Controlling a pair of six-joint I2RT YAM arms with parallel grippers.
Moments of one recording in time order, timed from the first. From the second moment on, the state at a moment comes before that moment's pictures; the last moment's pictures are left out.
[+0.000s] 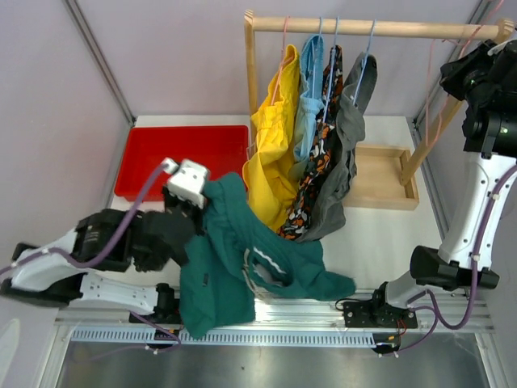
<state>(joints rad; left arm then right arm) -1.57 1.03 1.59 -1.20 -1.09 -0.49 -0.20 1.54 2.28 -0.84 -0.07 0.44</state>
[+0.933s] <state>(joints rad) -0.23 1.64 2.42 -0.78 -0.42 0.06 -0.23 1.28 1.65 -0.60 -0.19 0.46</state>
